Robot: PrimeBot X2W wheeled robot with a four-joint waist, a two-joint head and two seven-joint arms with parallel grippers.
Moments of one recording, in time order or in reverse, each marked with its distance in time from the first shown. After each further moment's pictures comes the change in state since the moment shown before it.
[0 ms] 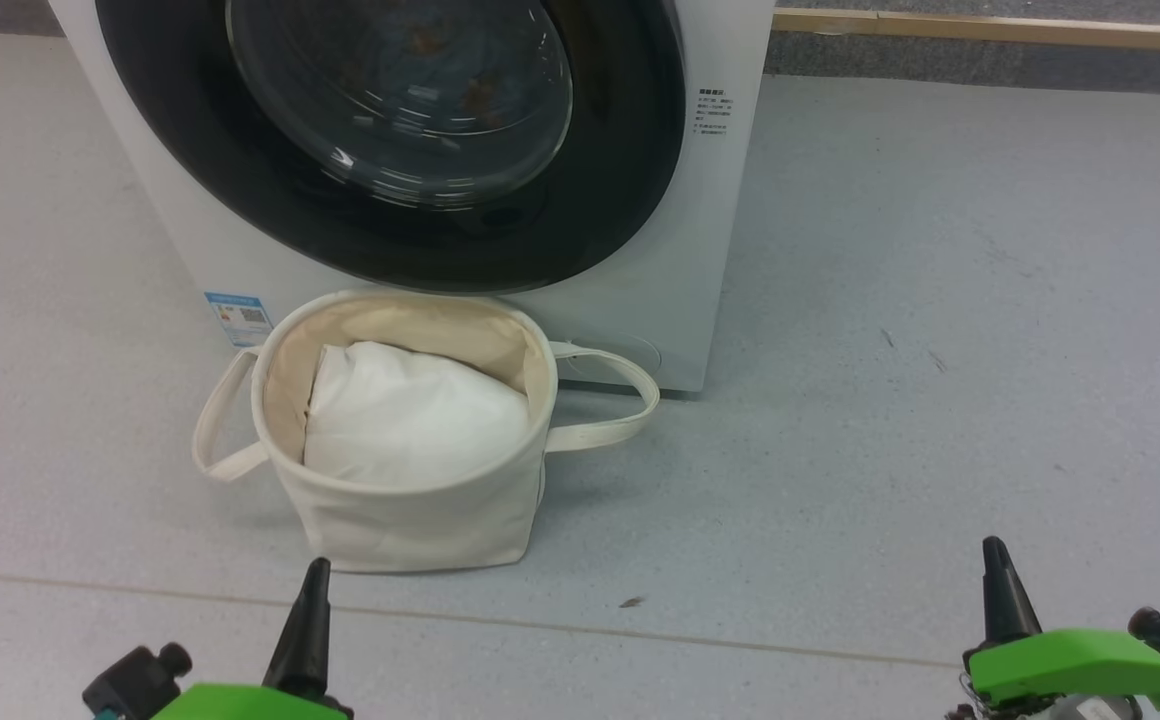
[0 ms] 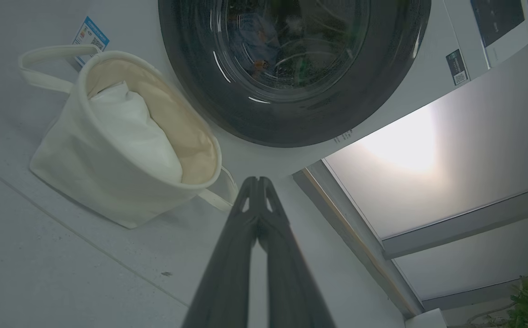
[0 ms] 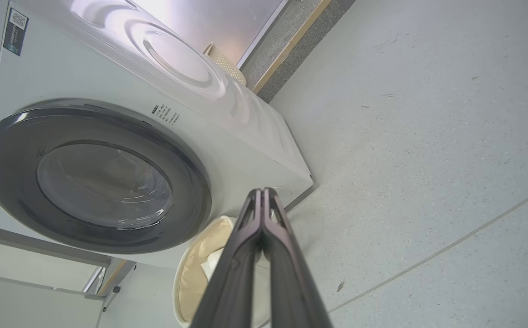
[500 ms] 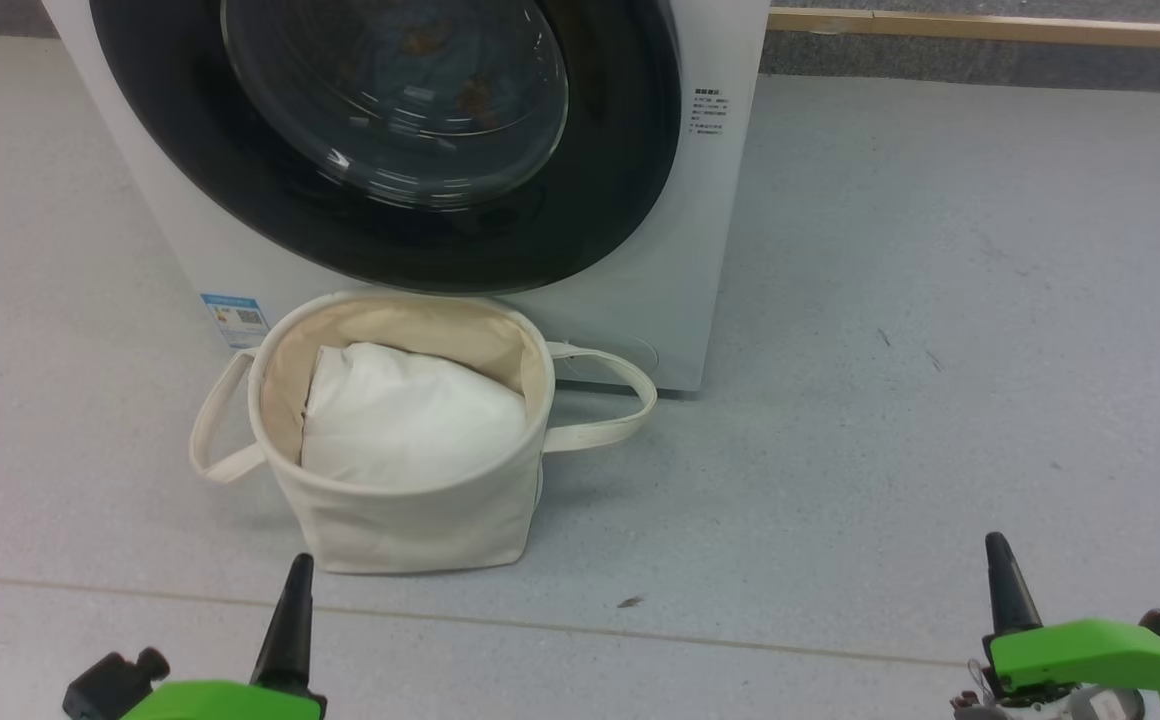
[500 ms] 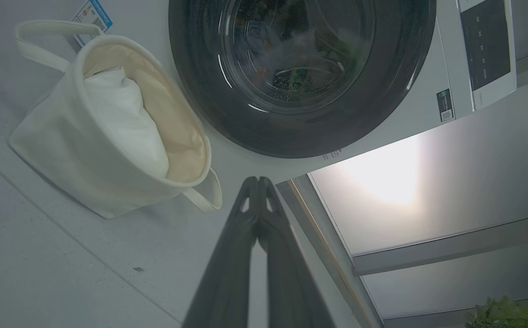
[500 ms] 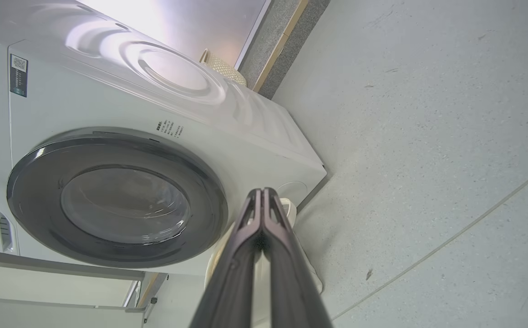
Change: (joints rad) left arm 0.000 0.000 0.030 -0.015 -0.158 -0.003 0.043; right arm -0.016 -0.001 -0.019 0.002 0.160 0.000 0.042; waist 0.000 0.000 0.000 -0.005
